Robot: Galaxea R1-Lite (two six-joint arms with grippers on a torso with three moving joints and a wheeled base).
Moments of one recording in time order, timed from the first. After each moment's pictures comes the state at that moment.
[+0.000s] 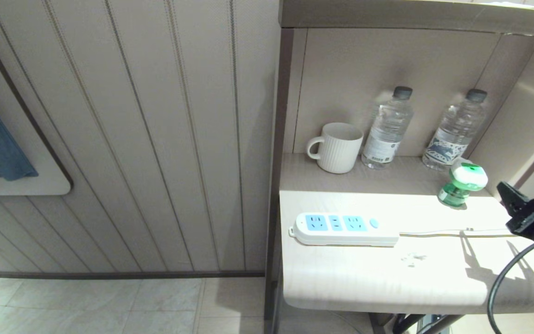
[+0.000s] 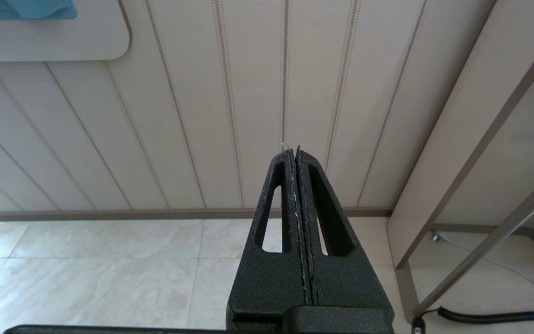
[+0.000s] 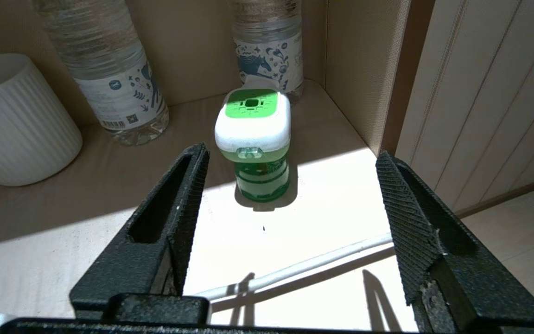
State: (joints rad) left arm 0.00 0.00 0.00 0.02 -0.02 0.03; right arm 0.04 1.29 -0.23 -1.18 -0.35 0.15
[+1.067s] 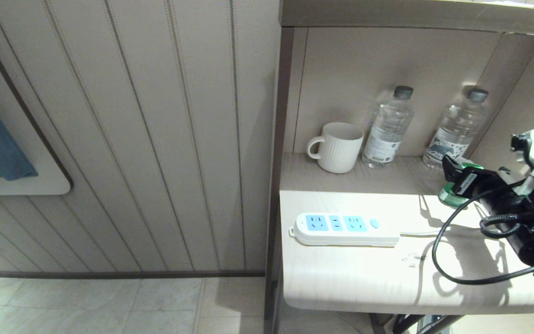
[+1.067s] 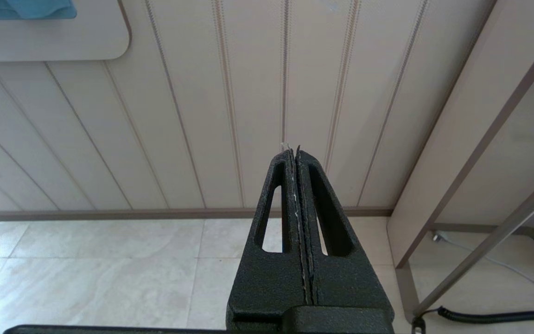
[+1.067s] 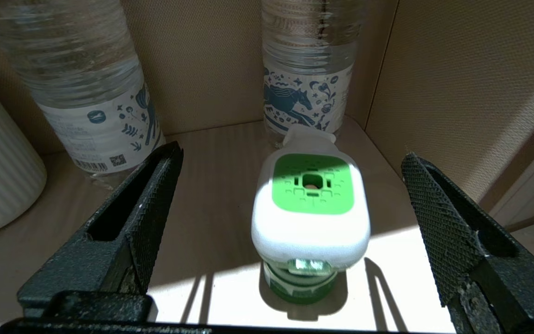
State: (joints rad) left arm 0.00 0.00 0.00 0.02 -0.02 0.03; right arm 0.04 1.64 -0.47 -1.31 -0.35 0.06
